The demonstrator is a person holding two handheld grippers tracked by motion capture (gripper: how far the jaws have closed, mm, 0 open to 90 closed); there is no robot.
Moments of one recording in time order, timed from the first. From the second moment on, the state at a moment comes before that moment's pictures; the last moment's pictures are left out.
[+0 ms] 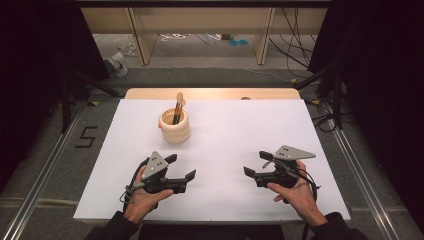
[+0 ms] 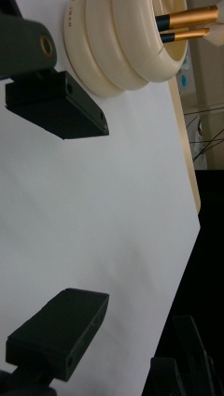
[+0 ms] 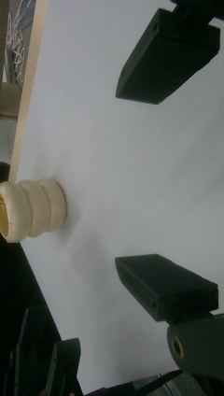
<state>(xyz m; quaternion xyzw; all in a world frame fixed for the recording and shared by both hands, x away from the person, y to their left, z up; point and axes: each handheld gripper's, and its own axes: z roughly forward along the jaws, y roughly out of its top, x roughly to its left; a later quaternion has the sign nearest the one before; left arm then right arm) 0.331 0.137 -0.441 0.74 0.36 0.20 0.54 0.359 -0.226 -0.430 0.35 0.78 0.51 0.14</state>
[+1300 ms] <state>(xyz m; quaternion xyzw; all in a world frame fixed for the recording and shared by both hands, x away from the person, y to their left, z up) 0.312 0.143 -0.441 0.73 0.37 0.20 0.54 0.358 -0.225 -0.430 0.35 0.77 0.52 0.13</state>
